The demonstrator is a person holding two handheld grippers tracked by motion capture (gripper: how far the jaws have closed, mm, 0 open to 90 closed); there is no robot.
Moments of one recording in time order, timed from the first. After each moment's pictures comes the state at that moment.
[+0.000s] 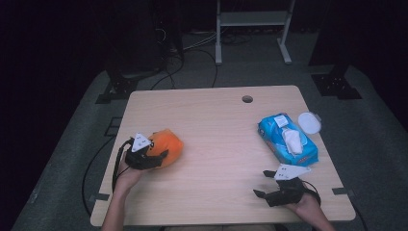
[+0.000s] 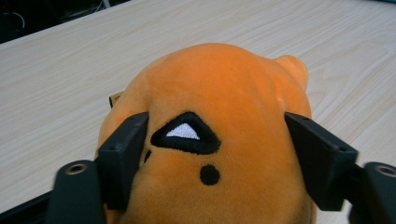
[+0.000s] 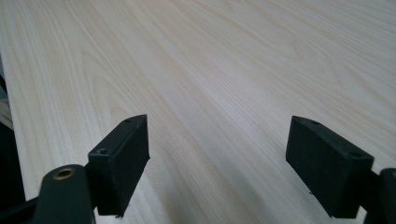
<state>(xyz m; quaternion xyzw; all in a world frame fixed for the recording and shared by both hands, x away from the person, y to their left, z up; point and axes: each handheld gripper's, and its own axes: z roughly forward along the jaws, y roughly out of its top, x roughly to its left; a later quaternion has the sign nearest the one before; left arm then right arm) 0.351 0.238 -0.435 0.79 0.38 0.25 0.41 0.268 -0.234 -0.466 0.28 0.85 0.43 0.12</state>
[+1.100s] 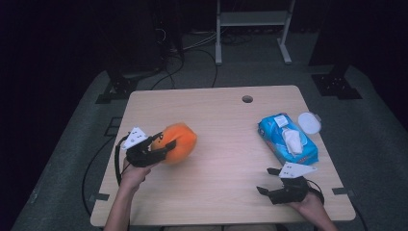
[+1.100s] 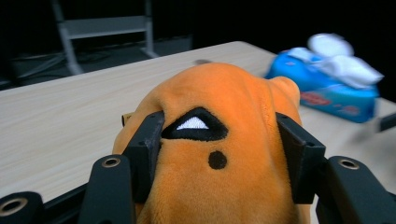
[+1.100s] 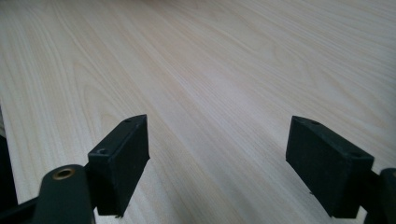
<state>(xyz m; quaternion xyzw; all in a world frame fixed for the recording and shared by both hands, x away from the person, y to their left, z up) 0.327 0.207 -0.385 0.73 0.35 0.20 0.55 0.269 -0.244 -0.461 0.29 0.84 0.44 0.14</state>
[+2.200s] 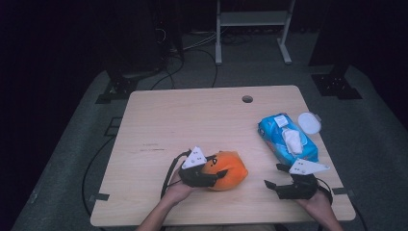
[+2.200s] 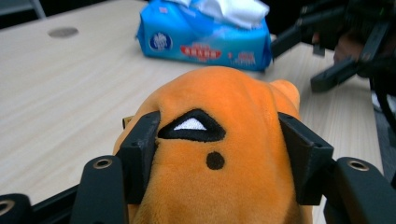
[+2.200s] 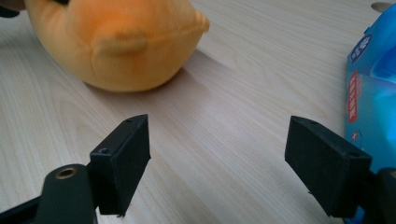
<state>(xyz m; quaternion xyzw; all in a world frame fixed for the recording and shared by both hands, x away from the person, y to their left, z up) 0.305 0.082 -0.435 0.82 0.22 0.11 0.52 0.269 -0.265 -0.453 0.33 0.81 0.45 0.16</state>
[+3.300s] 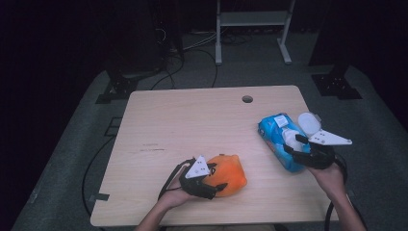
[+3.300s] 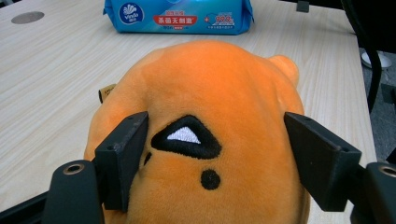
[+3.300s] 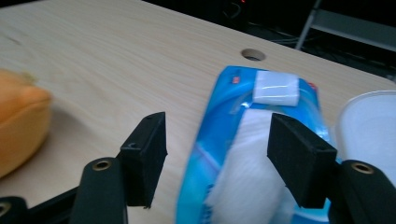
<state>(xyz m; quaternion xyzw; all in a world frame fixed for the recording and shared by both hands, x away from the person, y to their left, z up) 0.291 0.081 -0.444 0.85 0.17 0.11 0.49 0.324 -0.311 -0.410 0.40 0.75 0.45 0.27</state>
